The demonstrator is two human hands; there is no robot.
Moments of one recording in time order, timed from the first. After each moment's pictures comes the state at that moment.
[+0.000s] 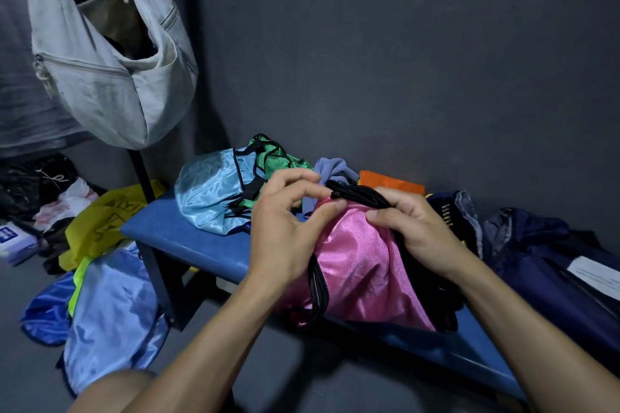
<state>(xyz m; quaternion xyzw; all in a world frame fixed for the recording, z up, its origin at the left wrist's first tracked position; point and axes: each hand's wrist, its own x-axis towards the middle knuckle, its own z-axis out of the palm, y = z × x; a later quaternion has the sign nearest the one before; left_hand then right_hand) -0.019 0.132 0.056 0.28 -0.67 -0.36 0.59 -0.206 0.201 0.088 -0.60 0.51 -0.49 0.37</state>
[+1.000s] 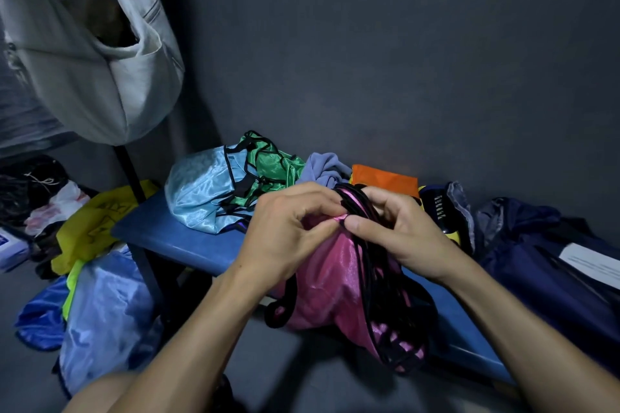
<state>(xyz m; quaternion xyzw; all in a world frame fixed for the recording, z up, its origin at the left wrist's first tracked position) -0.016 0.128 0.059 0.16 -0.82 -0.22 0.51 -0.205 0.212 0.081 -0.64 0.51 -0.46 0.33</state>
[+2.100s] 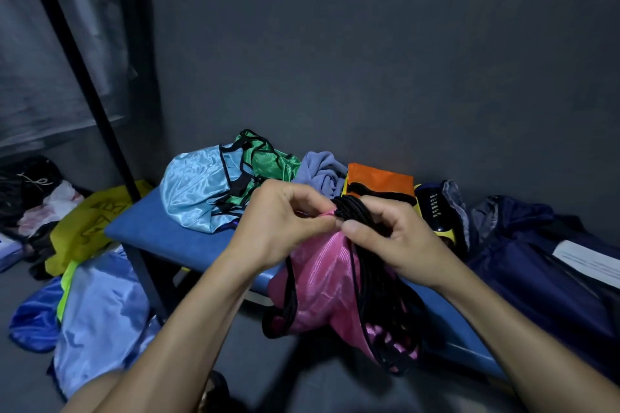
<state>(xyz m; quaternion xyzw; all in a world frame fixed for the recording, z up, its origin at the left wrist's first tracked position) -0.017 0.123 0.071 0.24 -0.73 -0.50 0.39 -0.199 0.221 0.081 -0.69 0.52 -0.44 0.25</state>
